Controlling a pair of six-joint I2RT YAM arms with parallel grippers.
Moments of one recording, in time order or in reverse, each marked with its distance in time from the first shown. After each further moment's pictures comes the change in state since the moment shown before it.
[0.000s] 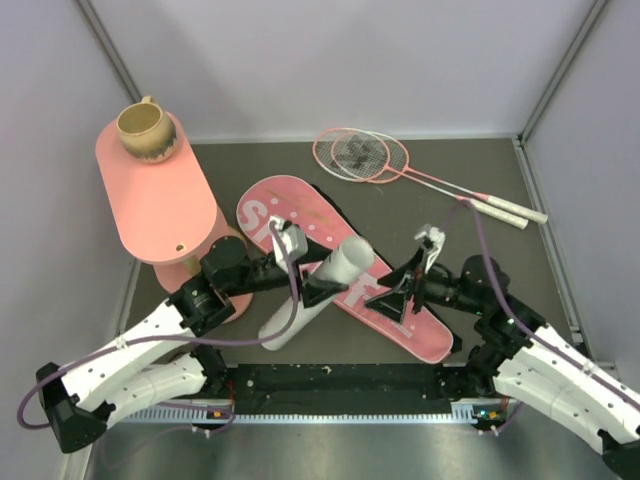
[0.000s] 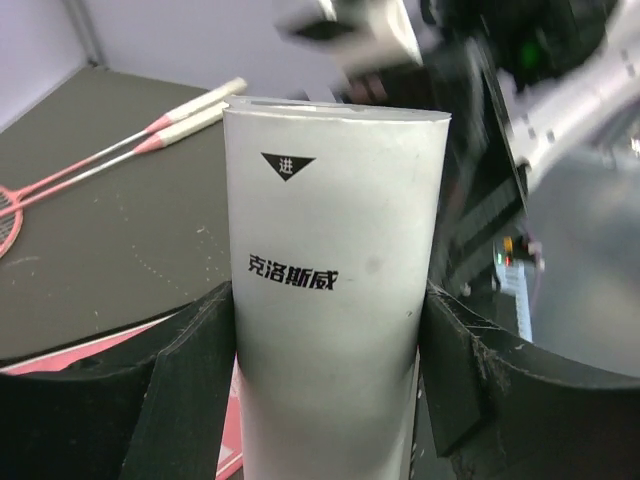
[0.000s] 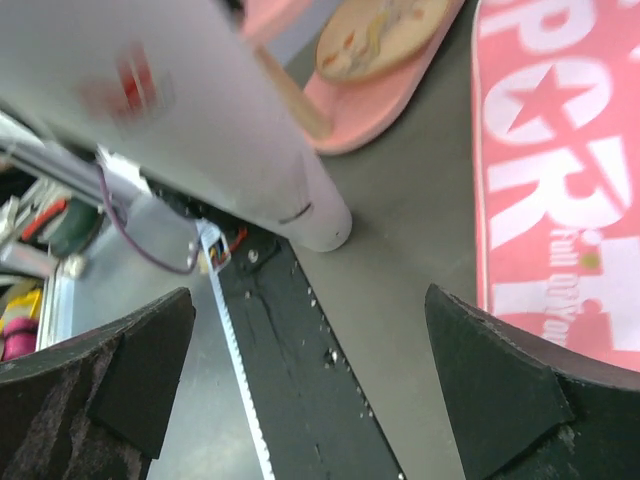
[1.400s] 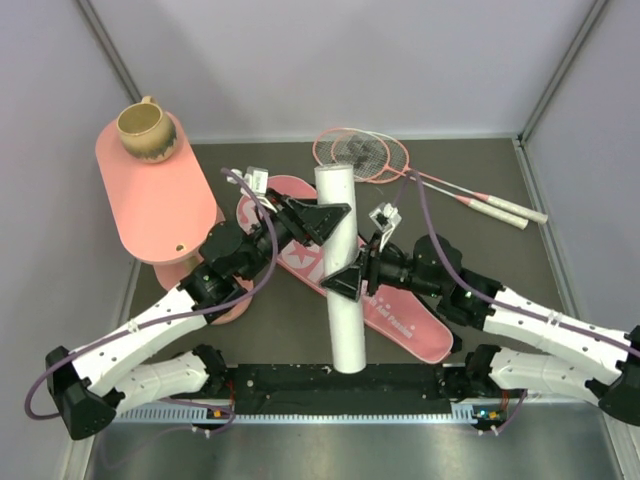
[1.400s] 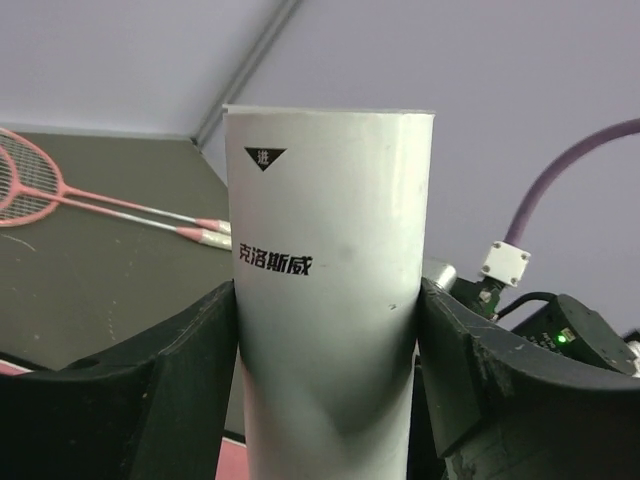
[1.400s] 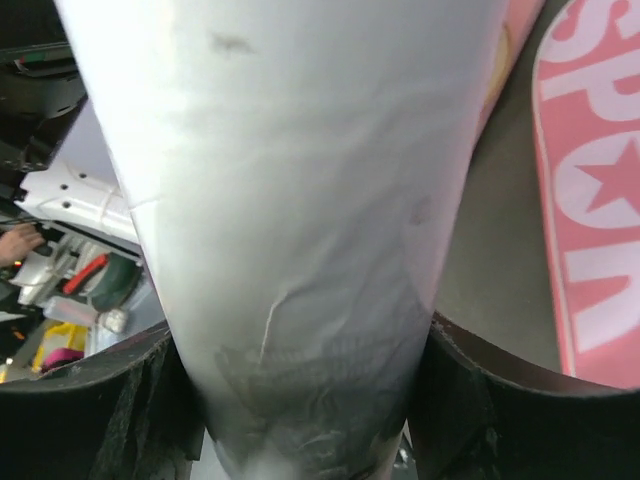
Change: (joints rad) left arm 0.008 0.168 0.146 0.246 -0.558 -0.699; right arm 0.290 0.401 0.174 0.269 0.274 0.123
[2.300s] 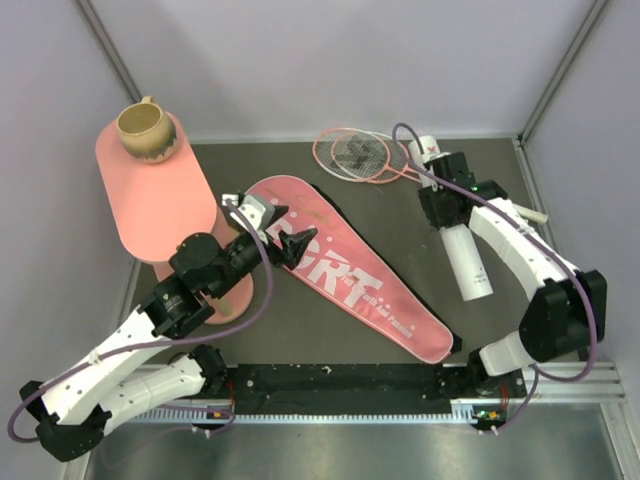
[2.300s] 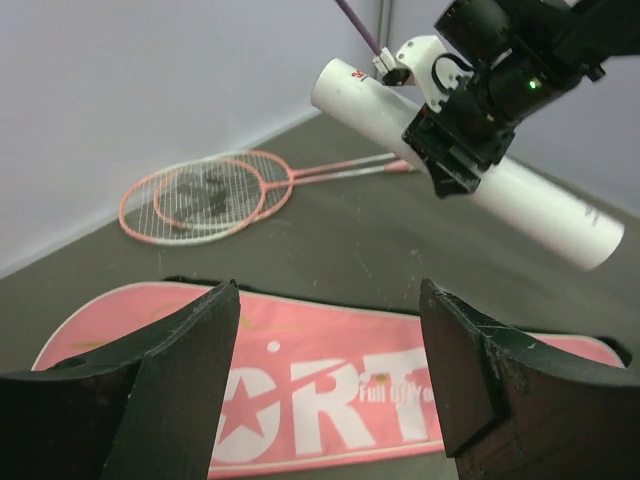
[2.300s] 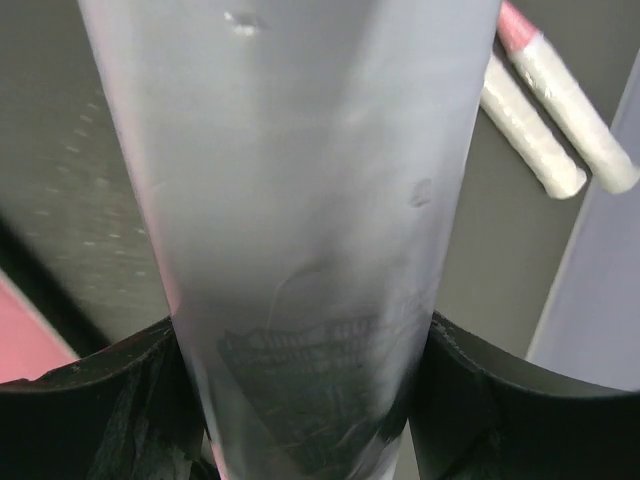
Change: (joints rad) left arm -0.001 -0.203 0.068 -0.419 -0.077 0.681; right arm -0.690 0.466 0.542 -0.932 0.478 -0.696
